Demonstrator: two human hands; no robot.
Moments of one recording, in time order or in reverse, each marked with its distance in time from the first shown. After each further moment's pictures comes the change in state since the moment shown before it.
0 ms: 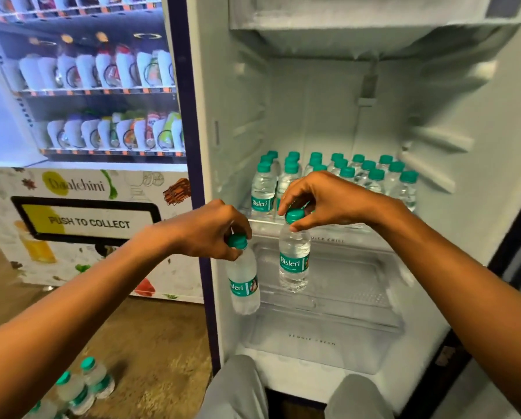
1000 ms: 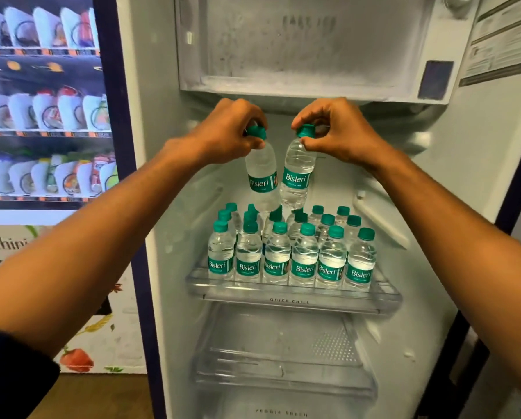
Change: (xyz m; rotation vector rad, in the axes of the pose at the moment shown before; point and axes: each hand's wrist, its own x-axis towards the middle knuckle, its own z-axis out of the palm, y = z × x) left_hand 0.168 0.049 -0.168 0.117 0.651 0.131; right_hand 0.038 0.034 -0.182 -0.209 0.652 -0.015
